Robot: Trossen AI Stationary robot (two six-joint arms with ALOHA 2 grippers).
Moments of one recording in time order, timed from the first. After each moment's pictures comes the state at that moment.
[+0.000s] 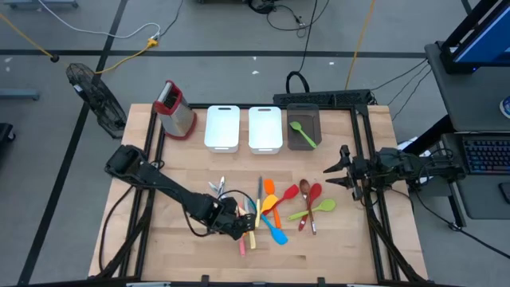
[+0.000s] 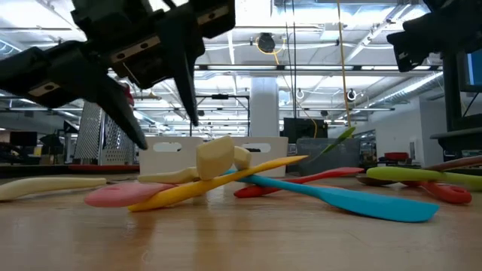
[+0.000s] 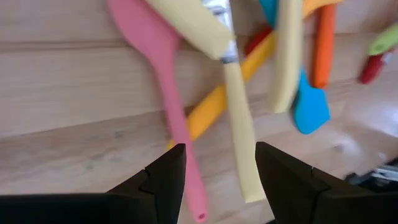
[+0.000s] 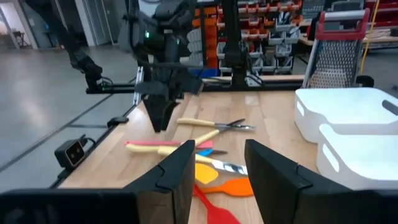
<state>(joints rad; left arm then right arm) -0.46 1.84 1.22 -0.43 -0.09 -2.00 0.10 0.16 0.26 -0.18 -0.07 0.09</state>
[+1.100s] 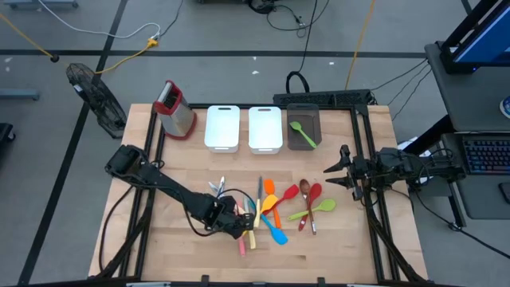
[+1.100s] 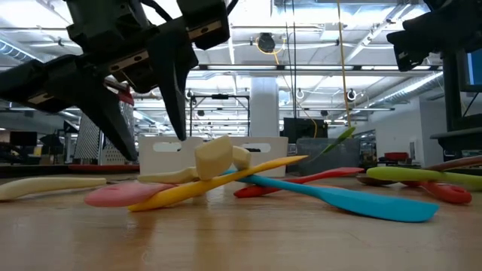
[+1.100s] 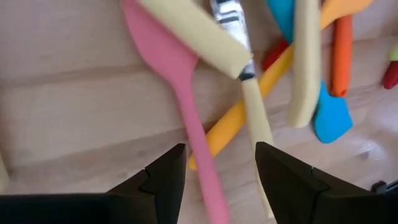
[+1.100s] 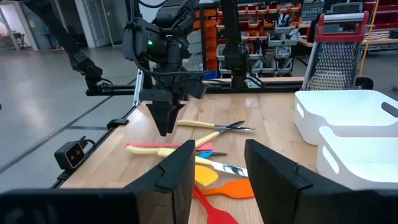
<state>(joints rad) -0.45 1.85 1.21 -0.48 -0.10 -1.93 0.10 0.16 0.26 -0.18 -0.08 0.09</state>
